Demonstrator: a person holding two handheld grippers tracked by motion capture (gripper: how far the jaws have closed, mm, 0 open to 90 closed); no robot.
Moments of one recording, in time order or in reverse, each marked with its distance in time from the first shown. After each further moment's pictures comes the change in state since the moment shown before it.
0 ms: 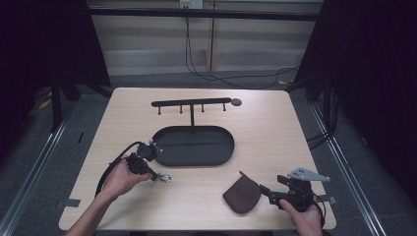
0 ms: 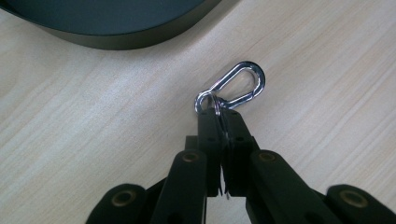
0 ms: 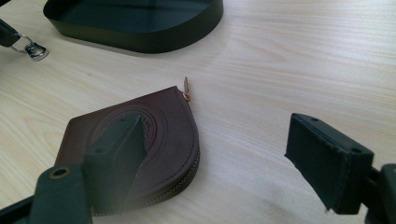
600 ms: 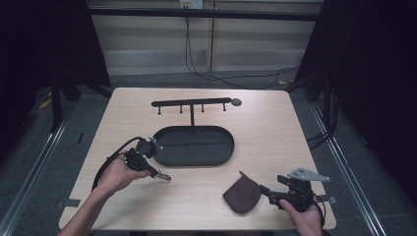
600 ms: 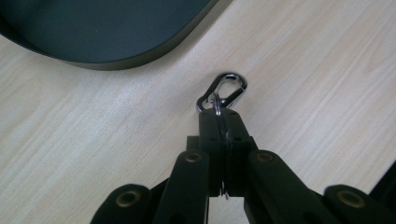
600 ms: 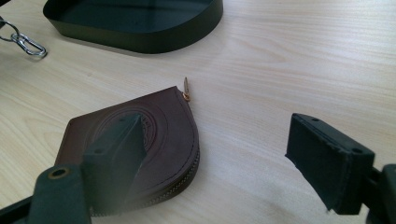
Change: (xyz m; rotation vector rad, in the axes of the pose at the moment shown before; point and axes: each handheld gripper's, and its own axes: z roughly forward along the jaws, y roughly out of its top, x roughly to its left) left arm -0.004 0.007 -0.025 -0.016 -0.017 0.087; right arm 0.000 0.000 0.000 -0.001 -0.002 0.000
